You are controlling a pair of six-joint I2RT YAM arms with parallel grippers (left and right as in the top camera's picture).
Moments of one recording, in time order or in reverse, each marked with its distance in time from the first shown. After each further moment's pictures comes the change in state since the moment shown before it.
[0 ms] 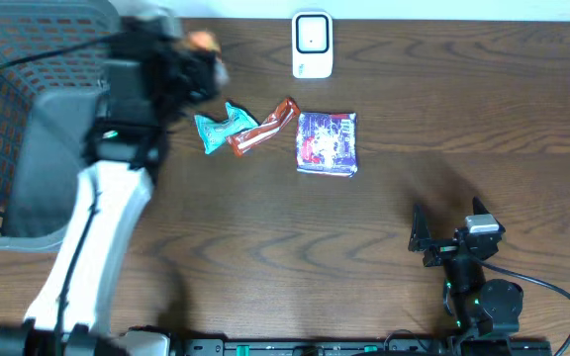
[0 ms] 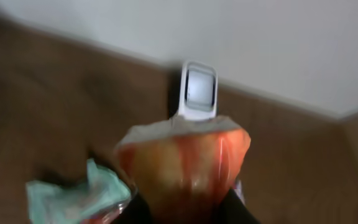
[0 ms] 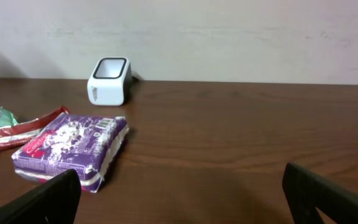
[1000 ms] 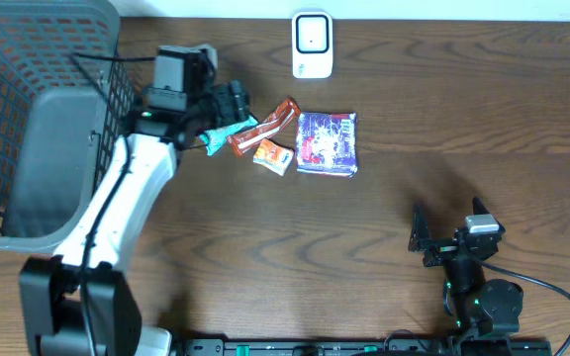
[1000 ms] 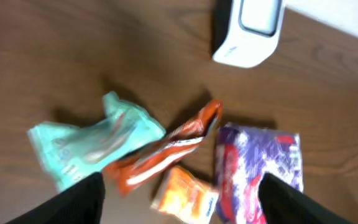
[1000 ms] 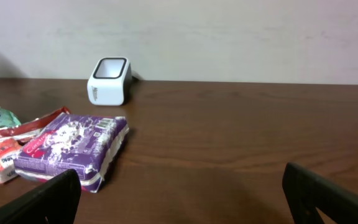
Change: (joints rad) left arm -0.011 0.146 0.000 -0.169 -0.014 0.052; right arm 0.000 0.000 0.000 0.000 0.000 0.000
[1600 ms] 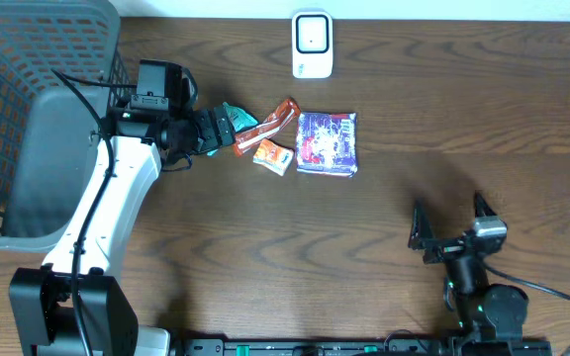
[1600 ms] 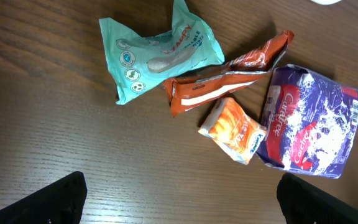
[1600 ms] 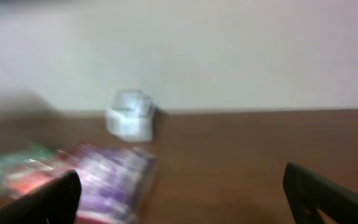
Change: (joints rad) left arm 0.057 -0.021 0.000 -0.287 0.000 0.004; right arm 0.000 0.000 -0.003 0.145 -0.087 0.109
